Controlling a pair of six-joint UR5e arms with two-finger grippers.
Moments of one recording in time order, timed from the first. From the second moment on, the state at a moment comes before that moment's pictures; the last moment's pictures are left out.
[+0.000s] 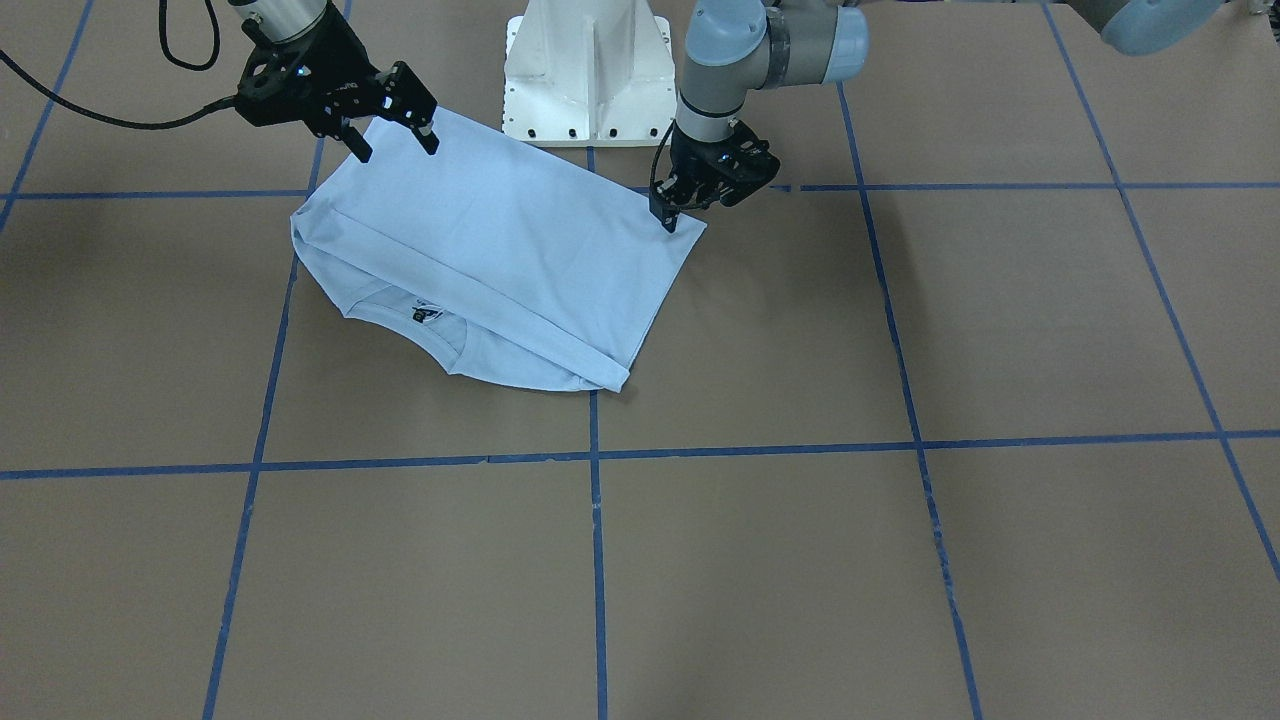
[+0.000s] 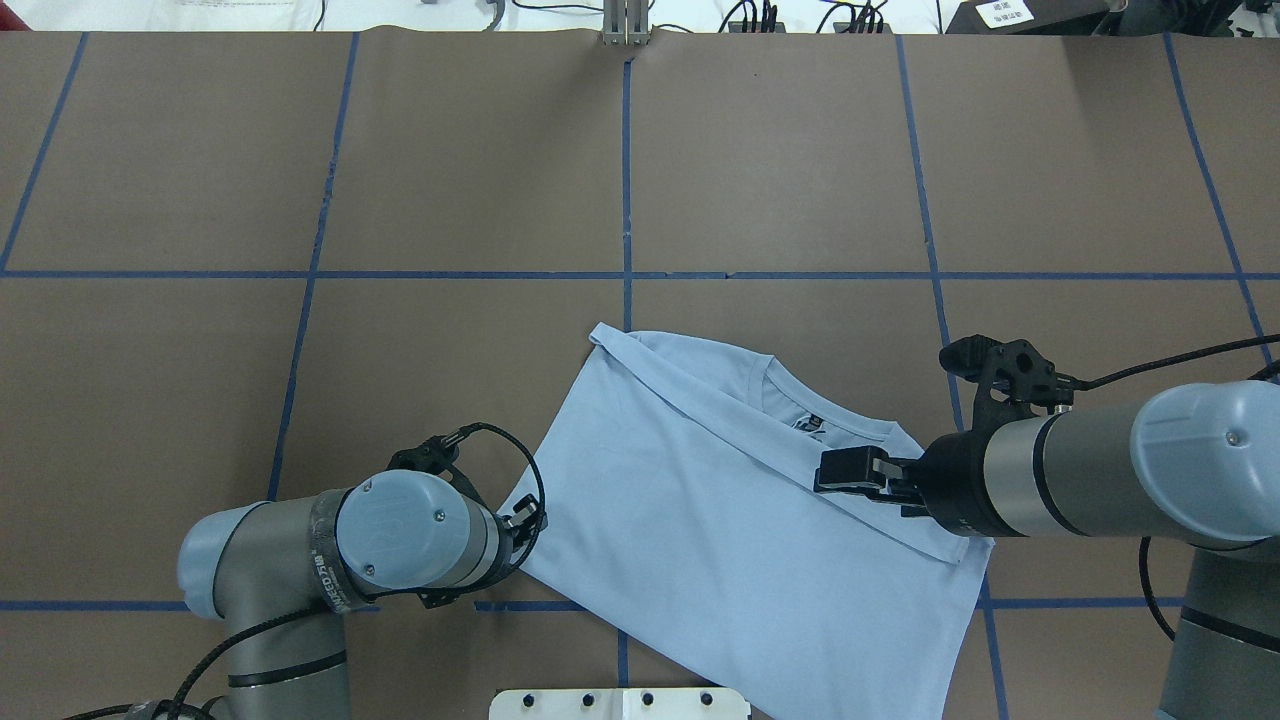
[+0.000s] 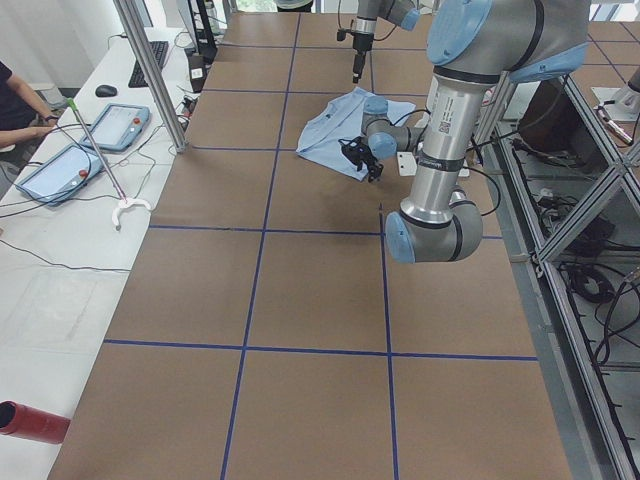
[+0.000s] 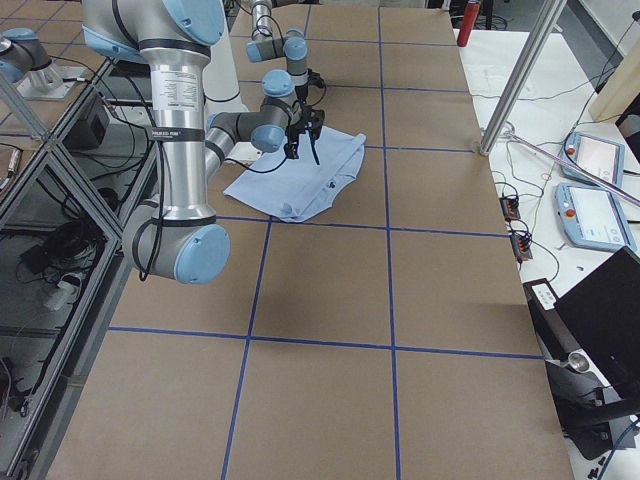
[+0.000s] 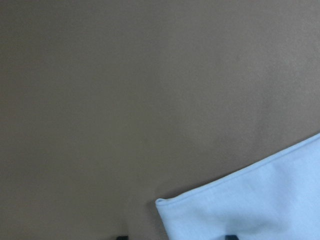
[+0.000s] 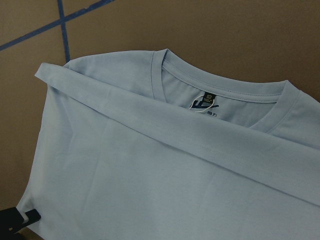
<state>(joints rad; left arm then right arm) -0.25 -2.01 -1.85 -1.70 -1.71 -2.07 0.42 -1.54 2.27 -1.21 1.83 1.57</state>
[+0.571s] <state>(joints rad) -0.27 -2.01 -1.86 -1.70 -1.71 -2.07 0.42 -1.54 2.26 -1.21 1.83 1.57</state>
